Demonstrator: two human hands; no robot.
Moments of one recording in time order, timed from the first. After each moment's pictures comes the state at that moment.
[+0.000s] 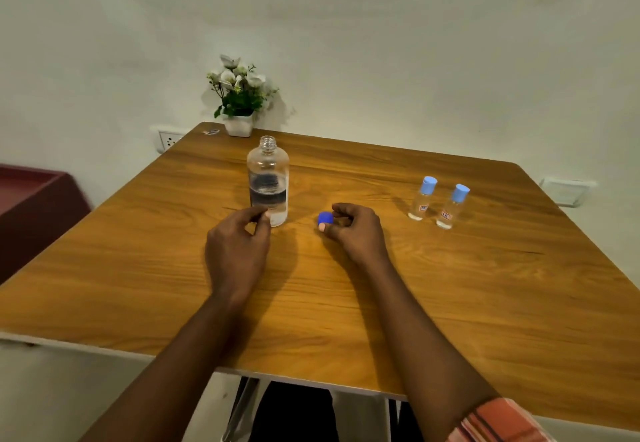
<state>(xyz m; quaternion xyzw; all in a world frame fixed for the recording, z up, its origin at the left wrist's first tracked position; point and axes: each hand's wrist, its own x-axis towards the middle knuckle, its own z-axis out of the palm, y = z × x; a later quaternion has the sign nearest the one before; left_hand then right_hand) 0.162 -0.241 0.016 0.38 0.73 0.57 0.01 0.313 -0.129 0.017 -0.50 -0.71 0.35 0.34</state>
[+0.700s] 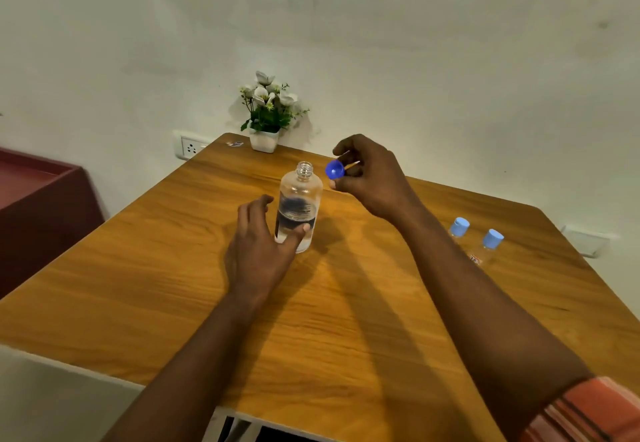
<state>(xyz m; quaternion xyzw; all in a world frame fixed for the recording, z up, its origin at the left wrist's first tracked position) 0.129 -0.211 0.017 0.42 0.75 0.51 -0.02 0.261 -0.107 0.142 -0.33 -0.85 0.25 0.31</state>
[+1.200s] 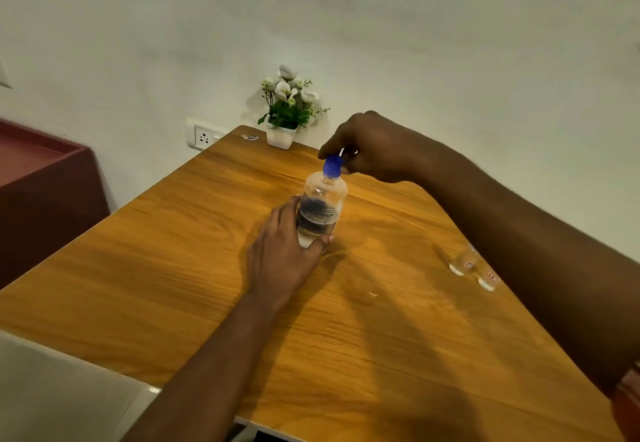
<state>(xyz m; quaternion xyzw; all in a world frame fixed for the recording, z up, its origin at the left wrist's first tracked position) 0.127 -0.202 0.010 0.44 0.77 0.47 0.01 0.209 -0.114 0.208 -0.23 -0.97 -0.02 0.01</state>
